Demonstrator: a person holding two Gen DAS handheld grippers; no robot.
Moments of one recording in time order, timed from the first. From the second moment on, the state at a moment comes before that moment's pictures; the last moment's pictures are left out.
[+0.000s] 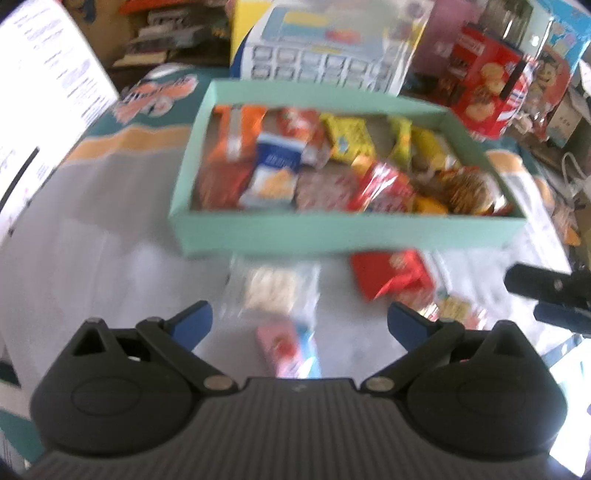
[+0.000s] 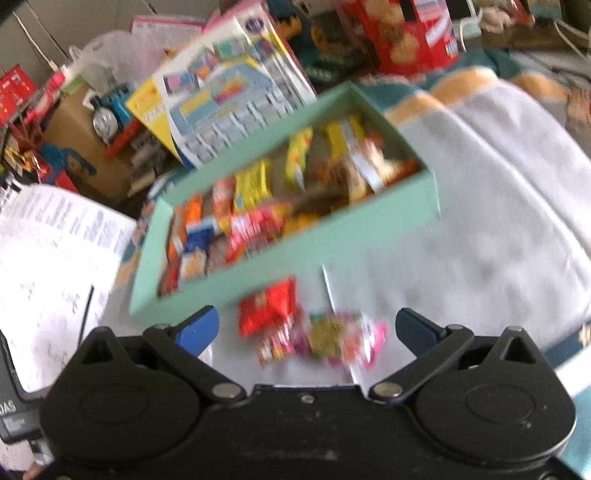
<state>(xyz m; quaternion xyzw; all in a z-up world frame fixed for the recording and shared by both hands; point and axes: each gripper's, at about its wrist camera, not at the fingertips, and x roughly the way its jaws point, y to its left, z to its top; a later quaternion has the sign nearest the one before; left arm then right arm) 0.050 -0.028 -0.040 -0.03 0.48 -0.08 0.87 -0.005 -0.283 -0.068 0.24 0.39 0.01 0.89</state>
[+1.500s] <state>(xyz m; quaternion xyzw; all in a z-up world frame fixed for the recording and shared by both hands) 0.013 -0.018 -0.064 -0.03 0.48 -0.10 0.87 -0.042 -0.242 -0.107 0.07 0.42 0.06 0.90</state>
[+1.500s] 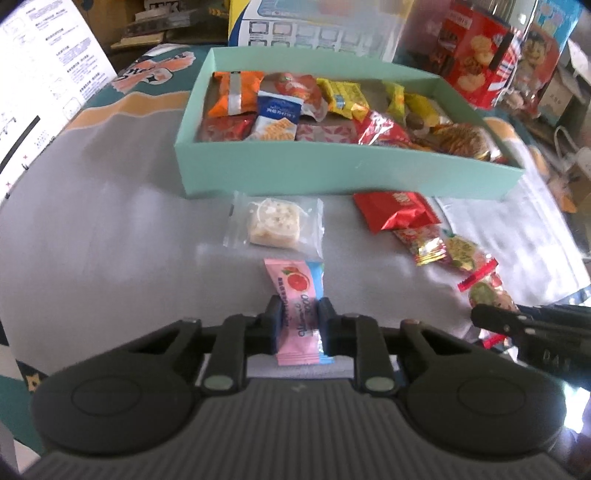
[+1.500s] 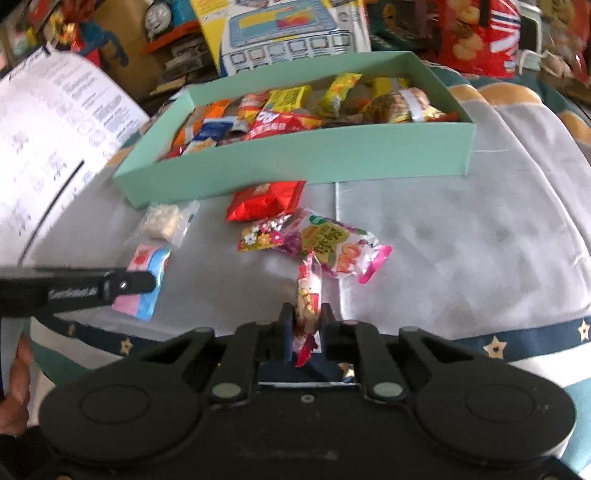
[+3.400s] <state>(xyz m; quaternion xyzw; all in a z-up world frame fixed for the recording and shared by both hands) 0.264 -0.028 -0.019 -0.05 0.44 -0.05 0.89 0.236 -0.260 -0.030 0.16 0.34 0.05 0.93</state>
